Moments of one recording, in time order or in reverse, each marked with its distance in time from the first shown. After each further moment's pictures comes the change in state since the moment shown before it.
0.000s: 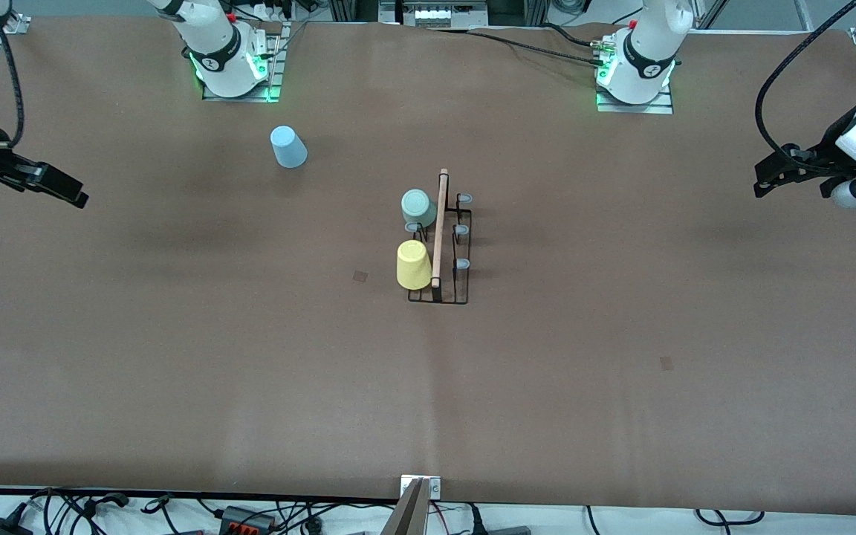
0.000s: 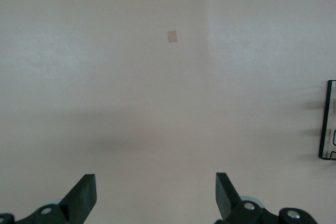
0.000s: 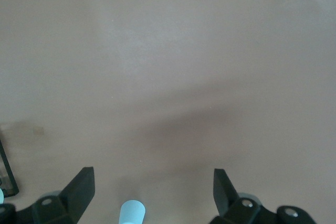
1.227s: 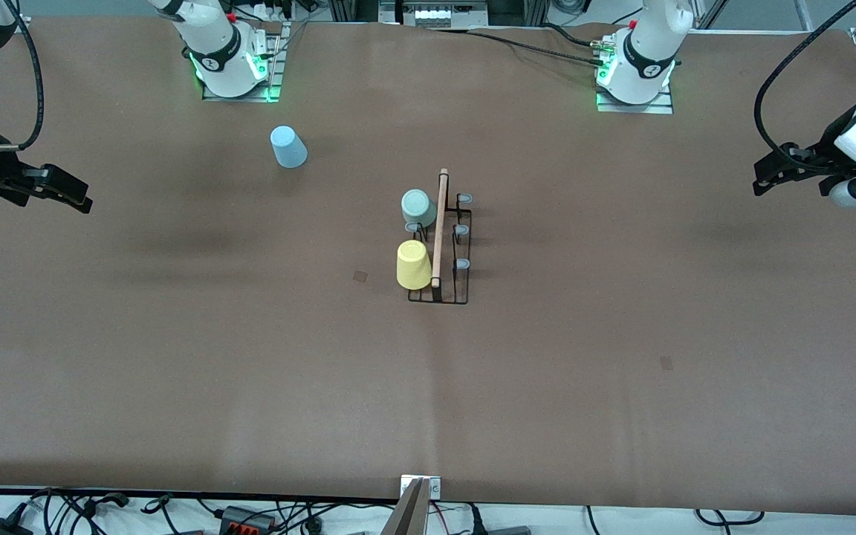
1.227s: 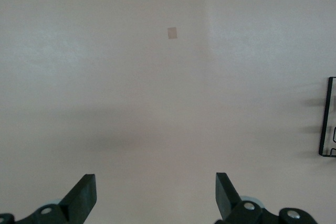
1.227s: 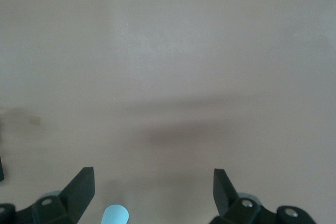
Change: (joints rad) left arm 0.000 0.000 0.000 0.000 0.000 -0.013 0.000; right arm -0.023 0.004 0.014 0.000 -0.001 0.041 -0.155
